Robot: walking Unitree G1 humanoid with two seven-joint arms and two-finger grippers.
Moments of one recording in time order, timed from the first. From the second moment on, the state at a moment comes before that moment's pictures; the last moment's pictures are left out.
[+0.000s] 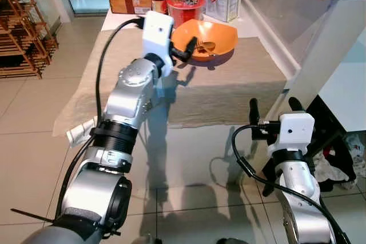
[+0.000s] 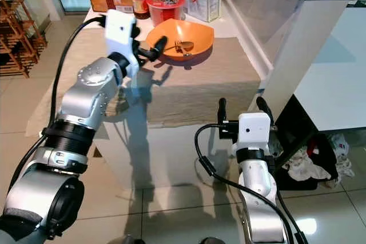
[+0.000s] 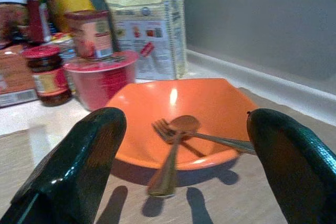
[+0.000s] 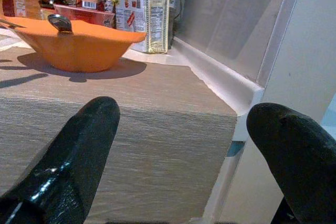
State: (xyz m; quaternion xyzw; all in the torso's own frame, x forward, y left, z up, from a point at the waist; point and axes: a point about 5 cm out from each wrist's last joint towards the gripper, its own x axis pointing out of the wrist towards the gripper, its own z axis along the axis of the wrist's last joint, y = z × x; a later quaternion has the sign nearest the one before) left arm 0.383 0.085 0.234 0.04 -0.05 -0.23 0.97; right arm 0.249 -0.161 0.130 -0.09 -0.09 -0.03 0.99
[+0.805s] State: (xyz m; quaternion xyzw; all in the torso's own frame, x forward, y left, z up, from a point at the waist) left arm 0.389 0.080 0.212 0.09 0.01 -0.23 0.97; right arm 0.247 -0.162 0.128 -0.09 -0.09 -0.04 0.99
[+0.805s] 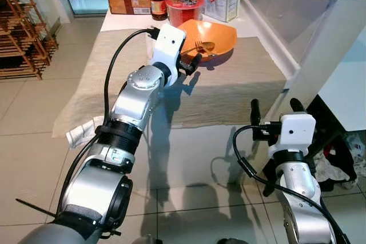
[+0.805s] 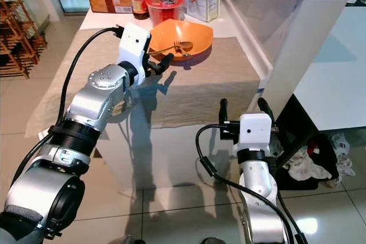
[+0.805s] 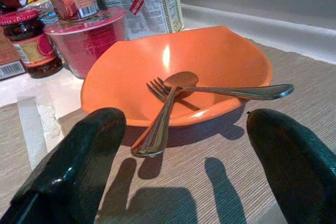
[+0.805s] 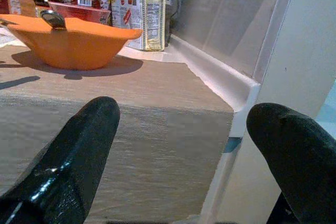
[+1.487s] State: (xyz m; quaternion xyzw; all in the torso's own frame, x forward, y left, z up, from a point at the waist) left arm 0.396 0.073 0.196 0.09 0.06 -0.23 0.97; right arm 0.243 -0.164 0.124 -0.09 -0.08 -0.04 0.99
